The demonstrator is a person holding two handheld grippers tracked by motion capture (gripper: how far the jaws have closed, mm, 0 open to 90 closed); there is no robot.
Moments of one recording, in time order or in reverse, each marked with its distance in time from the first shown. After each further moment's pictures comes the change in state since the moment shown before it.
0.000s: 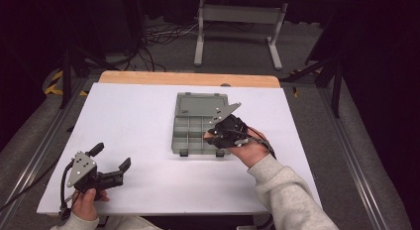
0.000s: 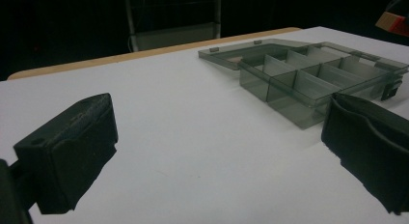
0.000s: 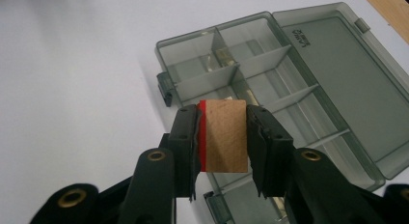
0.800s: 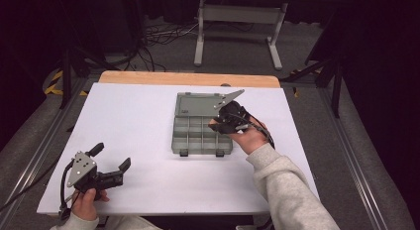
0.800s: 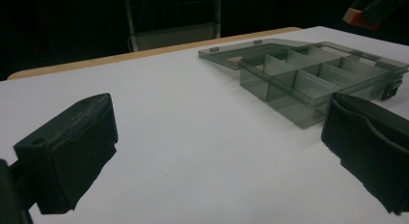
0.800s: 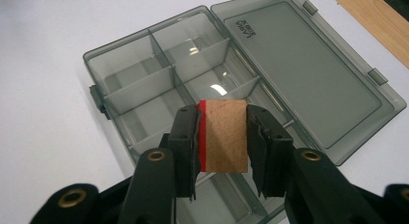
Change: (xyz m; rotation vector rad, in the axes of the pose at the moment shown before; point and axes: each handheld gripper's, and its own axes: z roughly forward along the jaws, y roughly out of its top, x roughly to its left) left arm 0.000 0.000 0.000 0.000 0.000 0.000; right arm -0.041 0.001 0.010 0.018 -0.069 0.118
